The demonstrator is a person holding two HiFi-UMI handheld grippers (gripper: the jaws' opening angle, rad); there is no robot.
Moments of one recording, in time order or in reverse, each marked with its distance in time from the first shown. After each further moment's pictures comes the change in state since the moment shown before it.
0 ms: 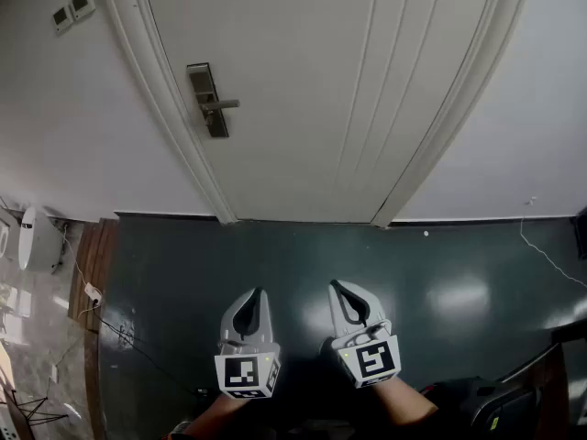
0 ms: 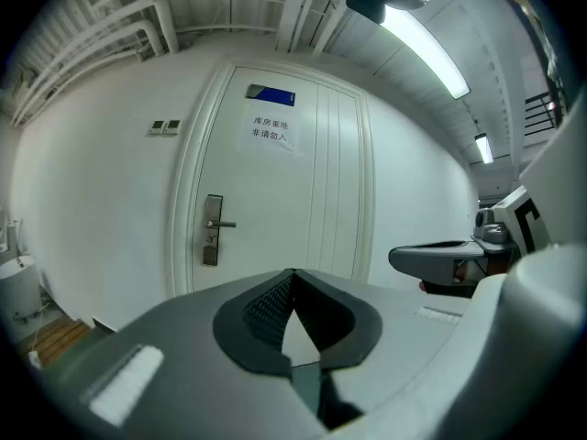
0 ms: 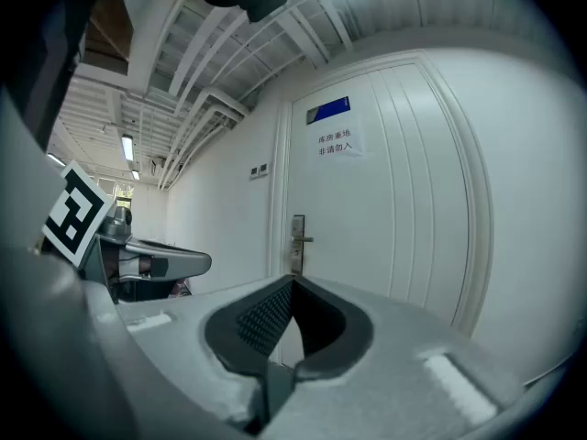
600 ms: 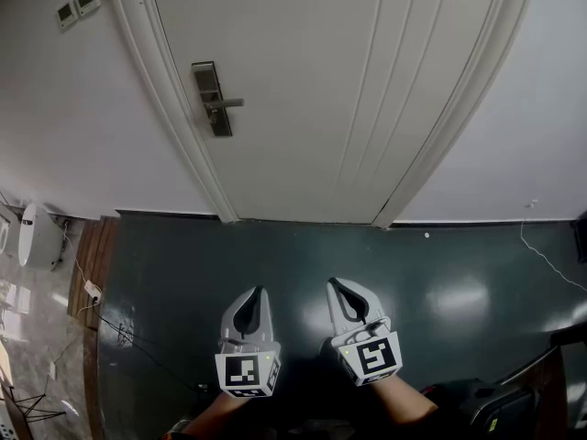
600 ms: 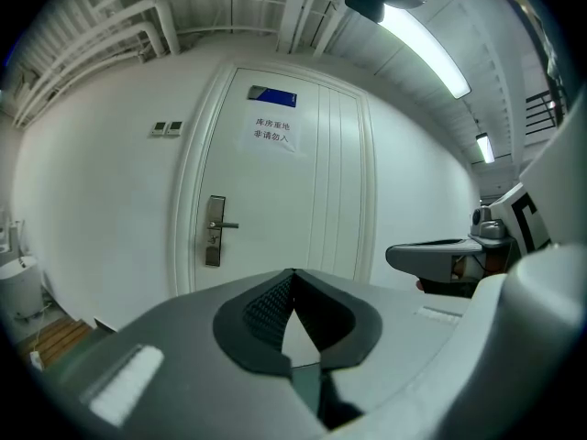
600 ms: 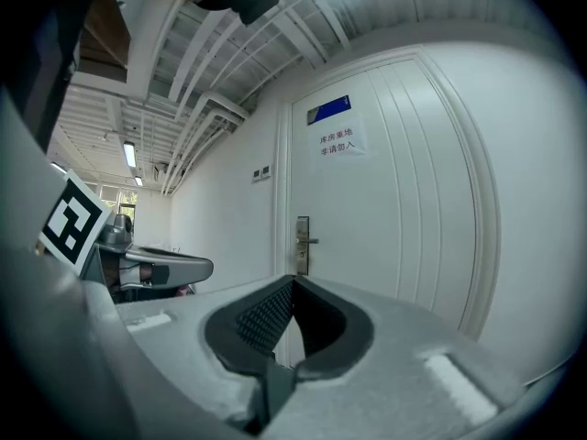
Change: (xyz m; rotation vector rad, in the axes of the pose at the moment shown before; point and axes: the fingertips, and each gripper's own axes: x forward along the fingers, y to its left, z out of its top) left arm -0.003 0.005 0.001 0.002 -0.005 0.010; right arm 0.004 0.001 -0.005 0.035 0.028 0.002
